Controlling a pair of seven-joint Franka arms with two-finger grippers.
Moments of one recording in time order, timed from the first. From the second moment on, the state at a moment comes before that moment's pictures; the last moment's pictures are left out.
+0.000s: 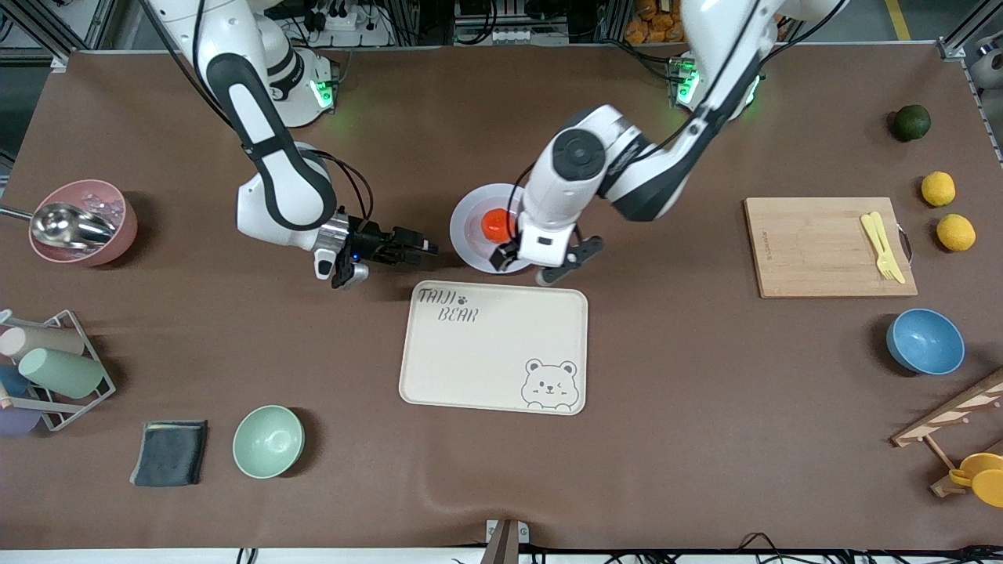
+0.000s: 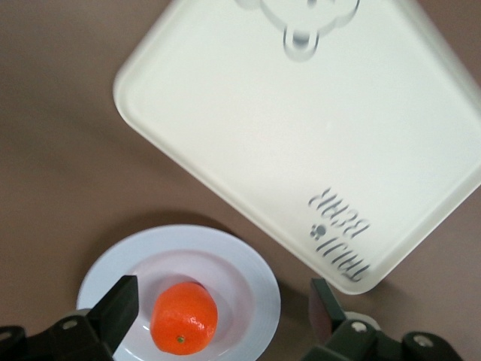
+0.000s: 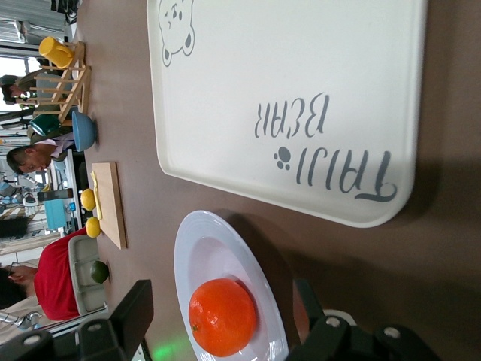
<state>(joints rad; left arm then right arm) -0.37 0.41 -0.37 -1.72 0.00 2.24 -1.37 0.46 0.34 -0.02 -2.28 1.62 2.31 -0.88</state>
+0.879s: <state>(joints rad) 0.10 0.14 -0.35 -1.54 0.00 1.68 -0.55 0.56 0.43 -0.01 -2.30 1.84 2.31 -1.05</state>
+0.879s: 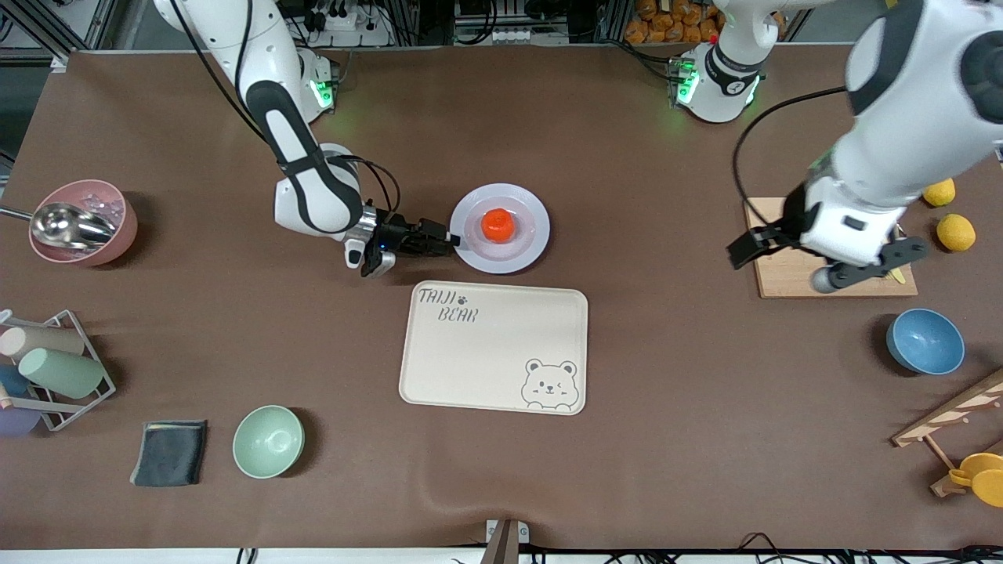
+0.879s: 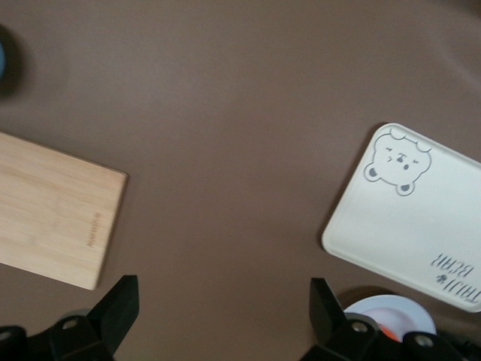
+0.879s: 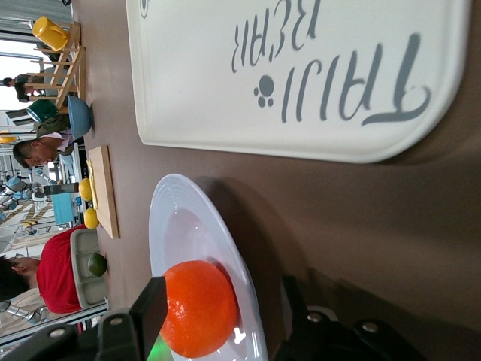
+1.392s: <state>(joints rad) 0.10 0.02 -0.18 -1.52 0.00 1.57 -0.23 0.58 0.46 -0.01 -2.30 1.92 2.30 -1.10</state>
